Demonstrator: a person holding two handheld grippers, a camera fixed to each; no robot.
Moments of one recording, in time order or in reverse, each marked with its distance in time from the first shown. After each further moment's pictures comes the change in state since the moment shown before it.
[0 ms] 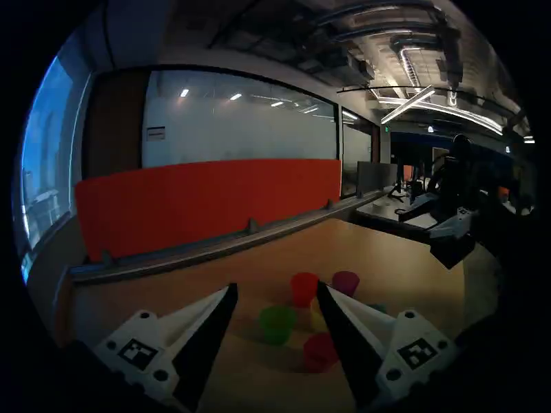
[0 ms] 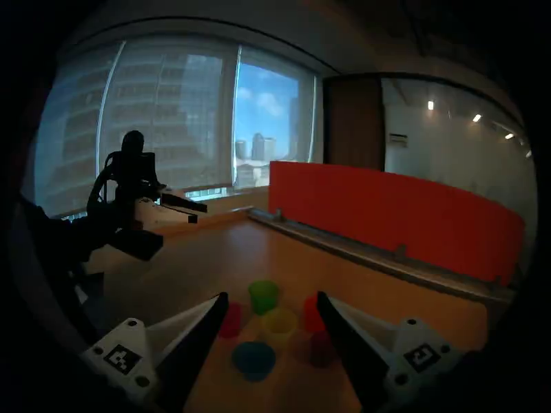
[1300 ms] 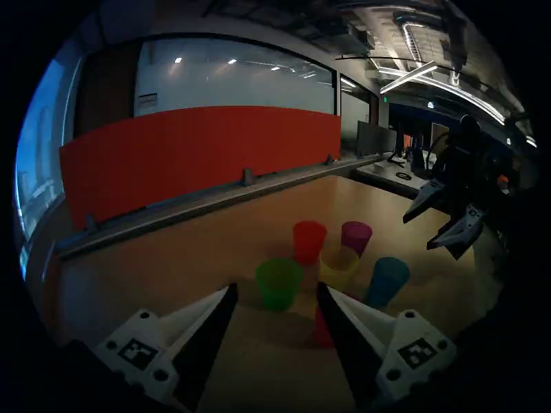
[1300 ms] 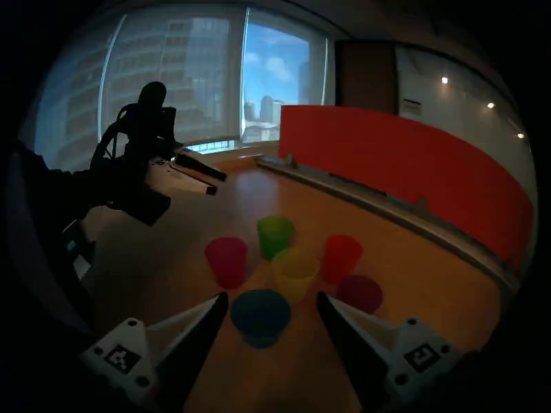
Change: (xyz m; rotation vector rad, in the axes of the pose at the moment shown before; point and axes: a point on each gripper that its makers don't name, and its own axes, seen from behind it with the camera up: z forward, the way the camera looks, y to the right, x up) left arm -0.098 -0.004 0.051 -0.026 -0.176 0.005; right arm -0.118 -0.013 0.038 0.036 -0.205 -0.018
